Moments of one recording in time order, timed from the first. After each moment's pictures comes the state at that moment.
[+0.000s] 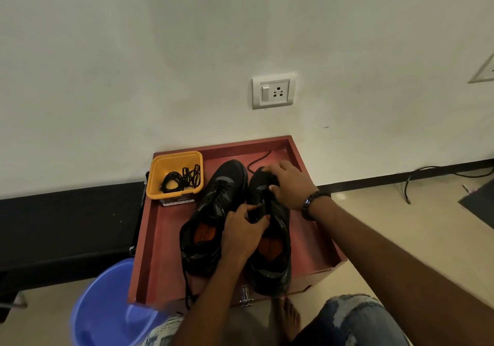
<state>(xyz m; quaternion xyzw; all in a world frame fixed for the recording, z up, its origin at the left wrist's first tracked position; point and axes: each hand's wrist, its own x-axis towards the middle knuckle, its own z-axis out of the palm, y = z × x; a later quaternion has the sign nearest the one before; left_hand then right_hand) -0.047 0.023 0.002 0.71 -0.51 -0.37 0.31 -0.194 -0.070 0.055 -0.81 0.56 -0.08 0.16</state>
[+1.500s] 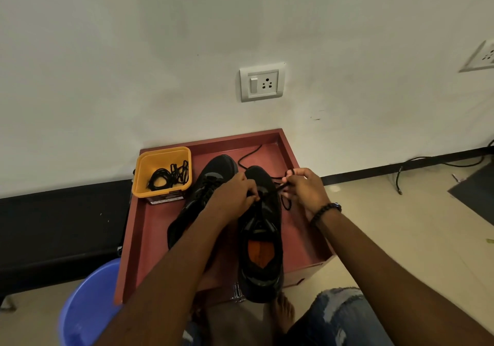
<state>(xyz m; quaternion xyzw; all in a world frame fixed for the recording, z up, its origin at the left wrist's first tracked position) -0.031 -0.048 0.026 0.57 -0.79 -0.21 0.11 -0.221 -0.052 0.036 -0.33 0.62 -0.45 0.54</state>
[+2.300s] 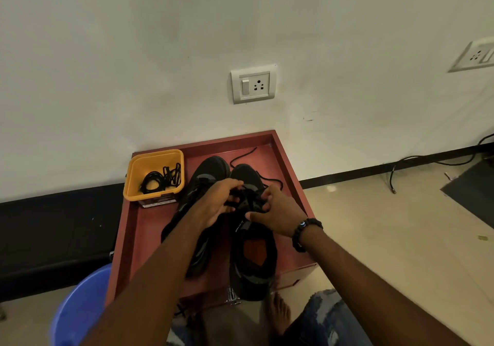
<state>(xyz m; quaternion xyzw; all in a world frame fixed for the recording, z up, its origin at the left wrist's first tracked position) -0.029 -0.049 0.037 0.58 -0.42 -0.63 0.31 -0.202 -0.016 0.039 -0.64 0.63 -0.13 0.43</state>
